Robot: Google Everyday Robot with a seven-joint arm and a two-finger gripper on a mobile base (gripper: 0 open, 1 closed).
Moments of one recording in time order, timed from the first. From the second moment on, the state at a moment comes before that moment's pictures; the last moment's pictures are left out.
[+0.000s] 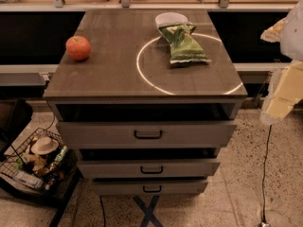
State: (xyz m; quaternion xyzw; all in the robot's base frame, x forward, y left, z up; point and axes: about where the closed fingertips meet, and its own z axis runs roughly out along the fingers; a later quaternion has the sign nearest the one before) arm 0.438 -0.215 0.983 -0.60 0.78 -0.04 0.17
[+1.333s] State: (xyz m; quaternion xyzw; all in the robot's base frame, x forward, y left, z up) arm 0.391 -0.208 0.863 -0.67 0.72 -0.07 0.15
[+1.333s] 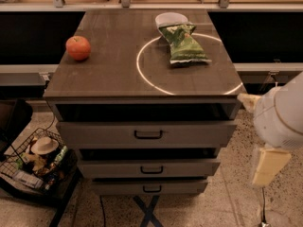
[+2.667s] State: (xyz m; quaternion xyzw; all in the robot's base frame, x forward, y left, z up) arm 0.378 -0.115 0.733 -0.75 0.65 -0.07 0.12
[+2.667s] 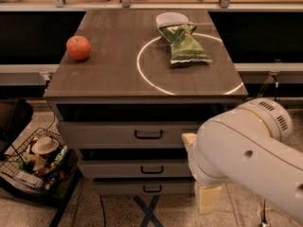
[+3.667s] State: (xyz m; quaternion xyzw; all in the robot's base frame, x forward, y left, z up) arm 0.404 -0.054 0.706 -0.74 0.66 -0.05 0.10
